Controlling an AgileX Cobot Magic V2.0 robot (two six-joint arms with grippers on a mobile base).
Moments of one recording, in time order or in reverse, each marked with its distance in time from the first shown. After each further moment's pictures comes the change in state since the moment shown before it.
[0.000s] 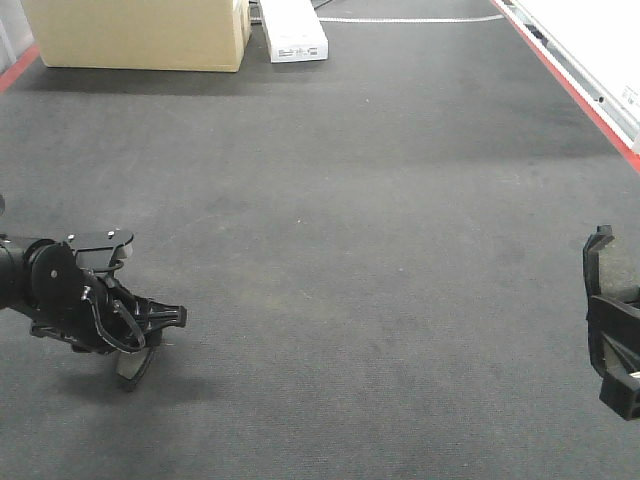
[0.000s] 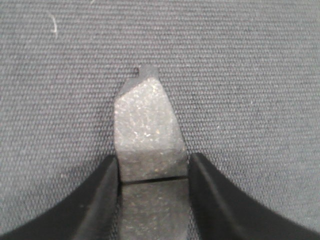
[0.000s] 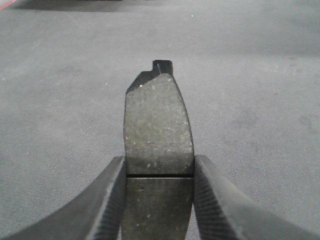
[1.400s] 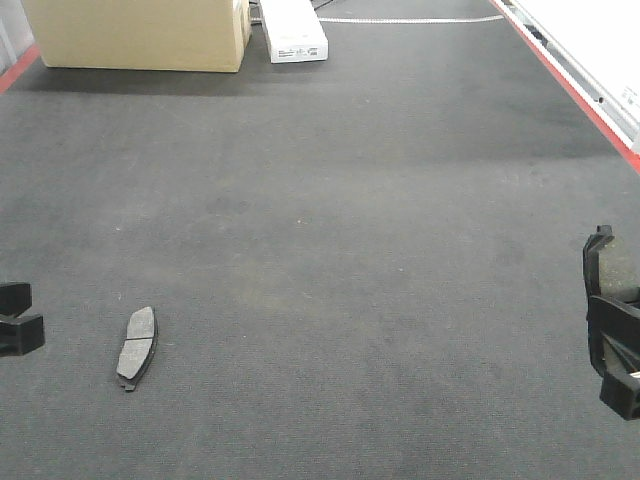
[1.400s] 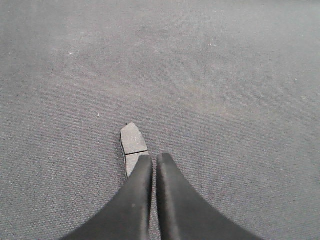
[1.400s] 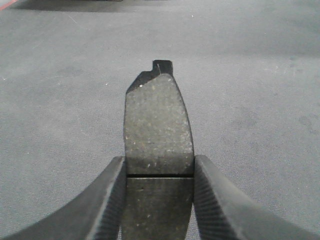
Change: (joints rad) left arm 0.000 -0.938 0.282 0.027 0.079 0.059; right arm 0.000 0.000 0.000 0.000 0.000 0.000
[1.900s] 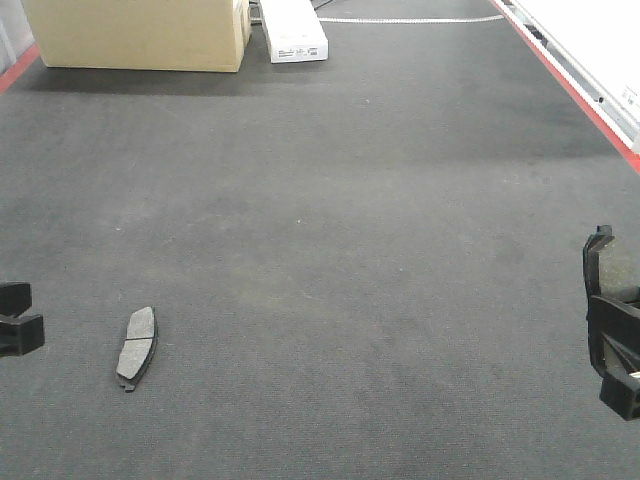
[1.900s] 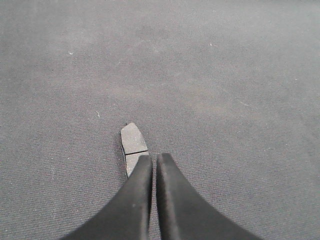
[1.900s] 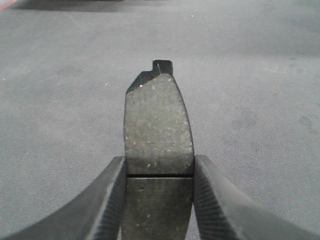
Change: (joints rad) left arm 0.000 0.000 0.000 0.000 0.001 0.000; right arm 0.000 0.000 0.000 0.000 0.000 0.000
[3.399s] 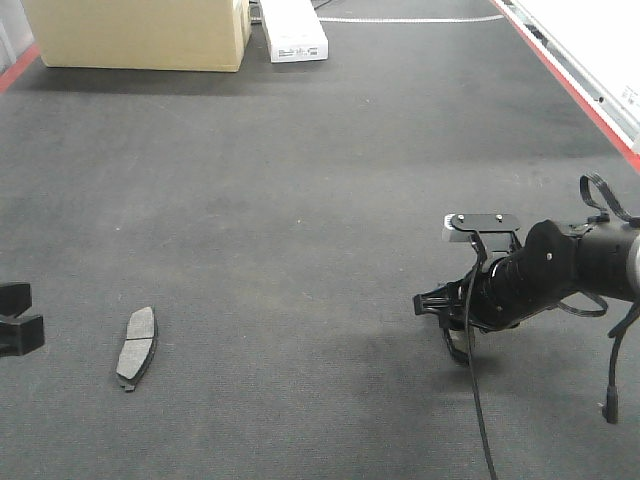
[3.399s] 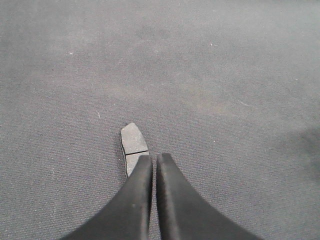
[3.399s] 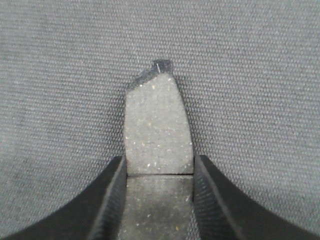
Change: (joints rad) left arm 0.000 0.000 0.000 0.000 0.000 0.000; right arm 0.000 1.216 -0.480 0.036 -0.002 0.022
